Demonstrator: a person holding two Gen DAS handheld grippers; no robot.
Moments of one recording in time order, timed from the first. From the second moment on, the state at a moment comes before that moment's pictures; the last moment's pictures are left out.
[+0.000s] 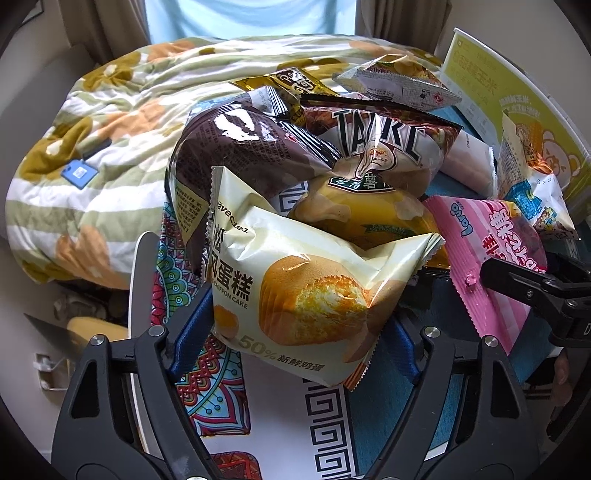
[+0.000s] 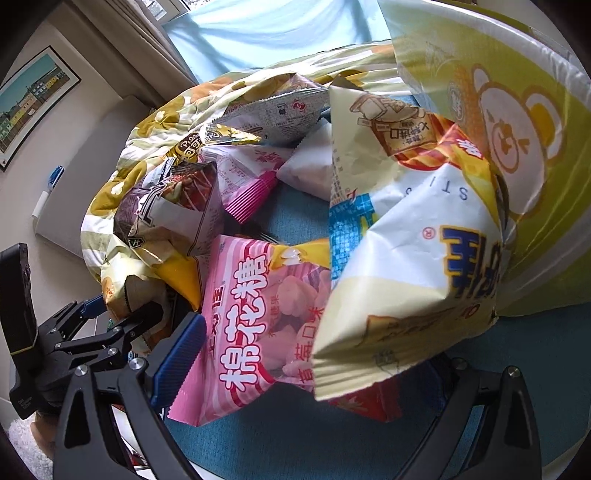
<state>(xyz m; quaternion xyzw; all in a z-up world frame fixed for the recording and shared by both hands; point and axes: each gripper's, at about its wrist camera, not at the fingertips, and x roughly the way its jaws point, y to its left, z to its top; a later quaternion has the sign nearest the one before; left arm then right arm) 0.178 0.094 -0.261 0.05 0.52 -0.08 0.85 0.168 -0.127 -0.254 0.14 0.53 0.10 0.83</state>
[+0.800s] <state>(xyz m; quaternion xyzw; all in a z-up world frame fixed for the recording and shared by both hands) 0.122 0.092 -0.214 0.02 0.51 -0.04 0.86 0.142 -0.094 -0.238 0.08 0.54 0.18 0.82</state>
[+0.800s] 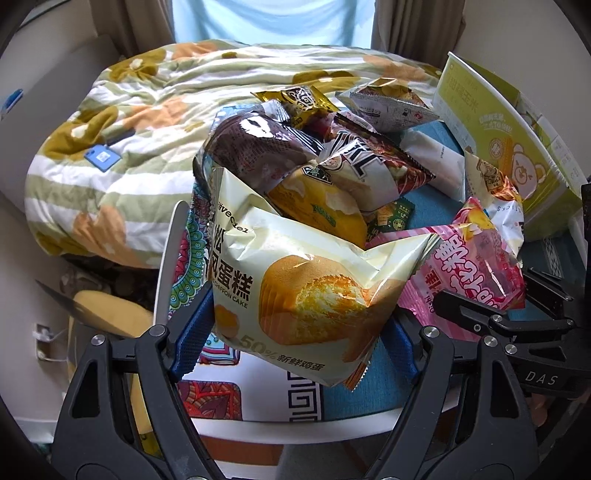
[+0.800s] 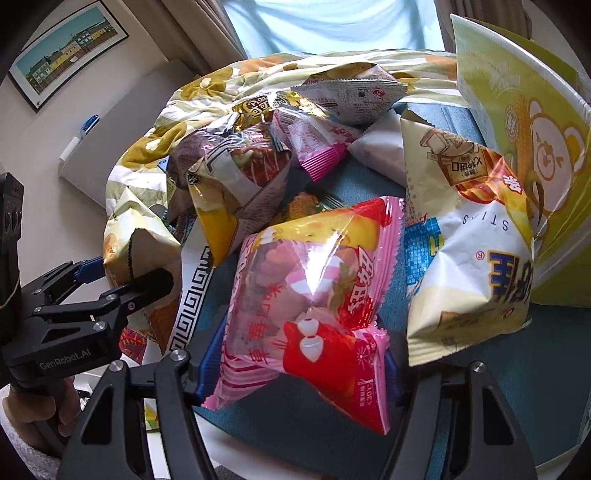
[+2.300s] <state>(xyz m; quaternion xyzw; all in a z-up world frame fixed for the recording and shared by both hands) 0.219 -0.232 -0.096 0.08 0.45 -0.20 0.87 0.130 -0.373 -0.043 0.08 0.39 0.05 0.92</state>
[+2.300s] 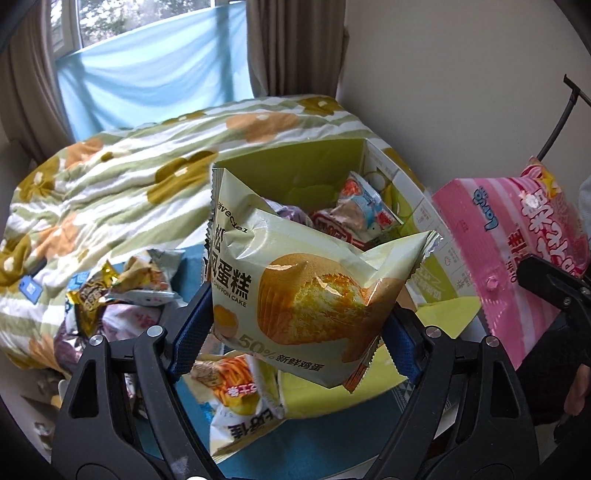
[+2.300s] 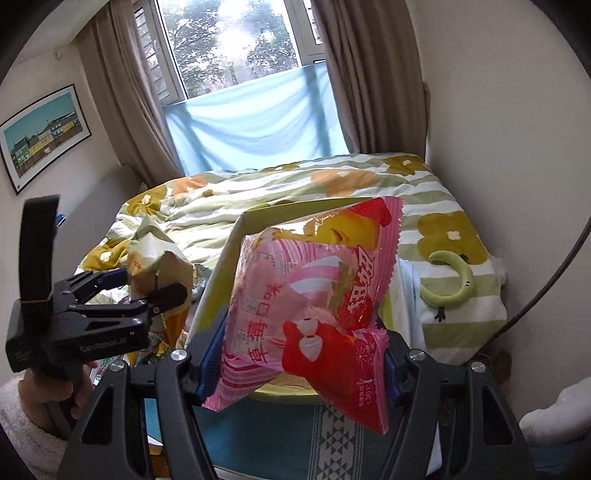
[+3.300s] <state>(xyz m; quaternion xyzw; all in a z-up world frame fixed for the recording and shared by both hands) 0.238 -0.186 -0.115 0.09 0.46 -0.18 0.86 0.230 -0.374 -0.132 0.07 0.51 0.03 0.86</state>
